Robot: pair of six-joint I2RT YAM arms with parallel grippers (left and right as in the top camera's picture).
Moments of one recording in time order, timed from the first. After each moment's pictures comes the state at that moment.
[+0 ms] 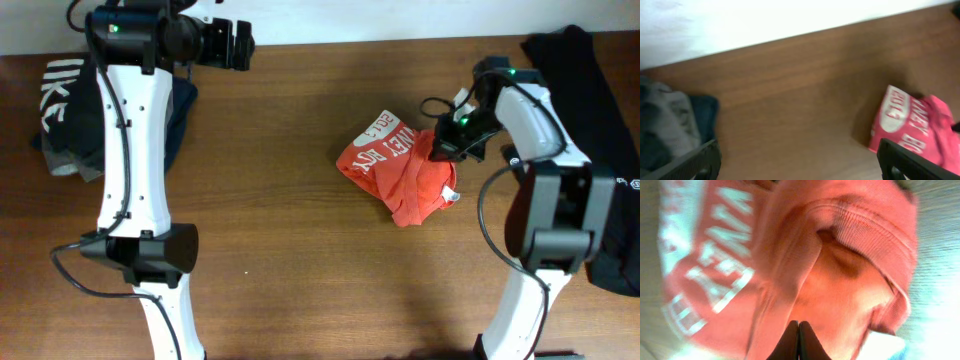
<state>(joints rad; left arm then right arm) -0.12 2.21 2.71 -1.38 0.21 0.07 -0.09 2.14 1.77 -1.19 -0.43 0.20</state>
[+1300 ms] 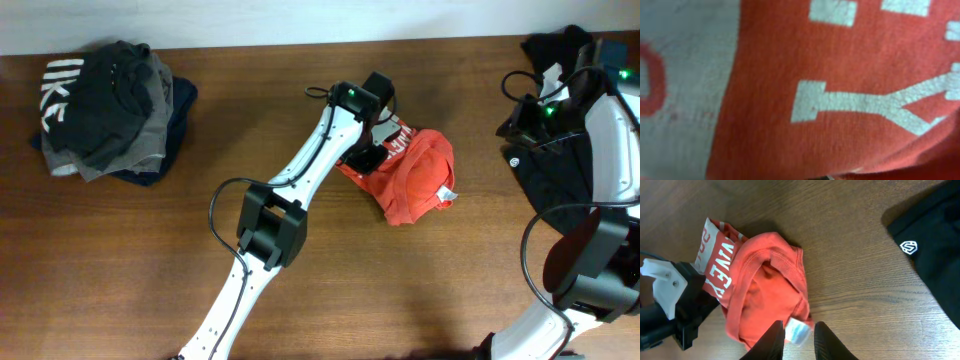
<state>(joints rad) -0.62 2.77 2.72 -1.42 0.14 0.17 -0.34 1.93 1.78 -1.20 -0.40 0.09</state>
